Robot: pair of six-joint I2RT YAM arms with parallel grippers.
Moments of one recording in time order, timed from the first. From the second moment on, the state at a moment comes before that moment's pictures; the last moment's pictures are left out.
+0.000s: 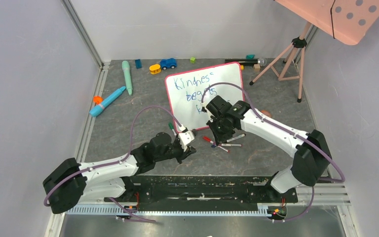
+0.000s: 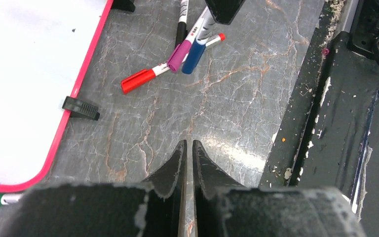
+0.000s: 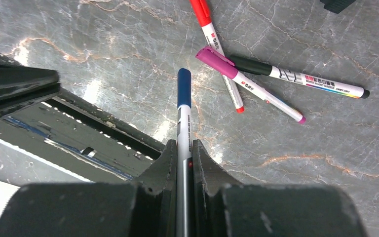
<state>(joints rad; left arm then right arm) -0.95 1.09 0.38 0.32 0.20 0.05 0.77 1.51 1.22 -0.96 -0.07 0.24</state>
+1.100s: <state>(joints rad) -0.93 1.02 0.35 0.22 0.05 -0.08 0.48 1.49 0.98 -0.57 -0.44 0.19</state>
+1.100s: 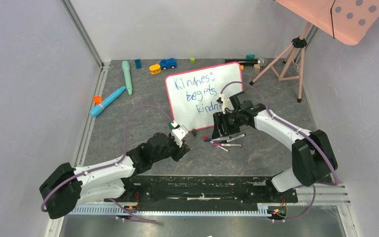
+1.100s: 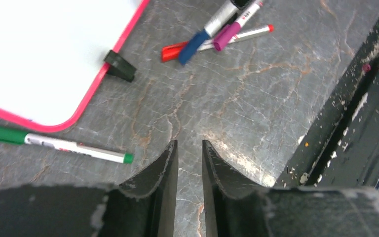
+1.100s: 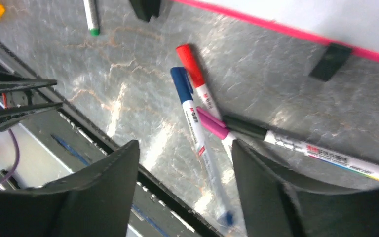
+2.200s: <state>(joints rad) -0.39 0.82 0.35 0.10 -0.25 -0.14 0.28 0.58 0.05 0.24 0.65 0.16</state>
